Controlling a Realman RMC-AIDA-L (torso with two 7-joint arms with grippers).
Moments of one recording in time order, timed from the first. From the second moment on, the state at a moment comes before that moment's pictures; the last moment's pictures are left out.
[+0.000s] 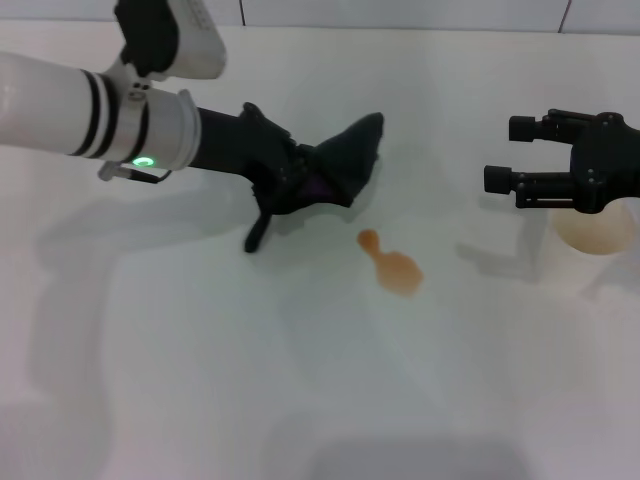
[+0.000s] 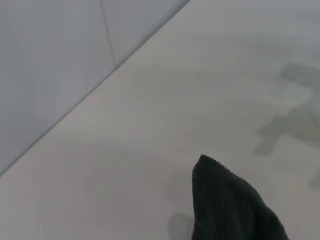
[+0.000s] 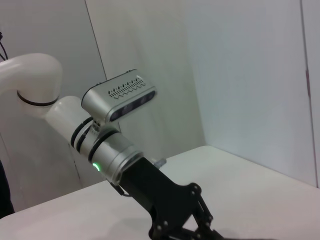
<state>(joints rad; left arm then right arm) -0.89 -2.08 1.01 0.52 2.16 1.09 -1.45 0.32 2.01 -1.03 -1.06 -1.63 -1.49 1.63</state>
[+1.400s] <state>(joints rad) -0.86 -2.08 1.36 0.47 1.89 1.20 -1.41 0.32 2.01 -1.05 -1.06 -1.62 -1.51 1.63</state>
